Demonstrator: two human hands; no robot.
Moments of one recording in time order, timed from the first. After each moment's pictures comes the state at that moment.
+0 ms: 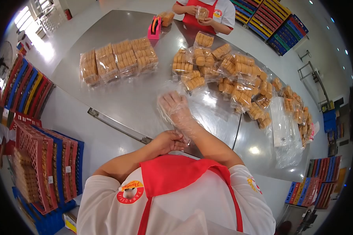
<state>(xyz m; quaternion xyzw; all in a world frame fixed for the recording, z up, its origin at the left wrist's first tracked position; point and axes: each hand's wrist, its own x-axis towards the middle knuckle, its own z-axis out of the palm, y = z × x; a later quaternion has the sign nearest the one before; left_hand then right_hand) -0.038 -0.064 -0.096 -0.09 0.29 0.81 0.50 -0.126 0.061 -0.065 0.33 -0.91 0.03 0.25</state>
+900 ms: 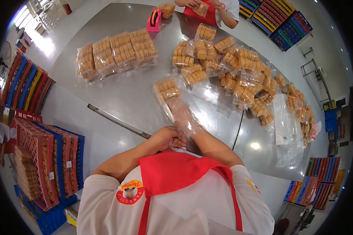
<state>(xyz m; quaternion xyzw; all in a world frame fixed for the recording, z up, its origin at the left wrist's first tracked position) -0.043 -0.060 -0.088 -0.12 0.37 0.76 0.52 -0.102 0.072 -0.070 0.23 -0.90 0.37 0.03</state>
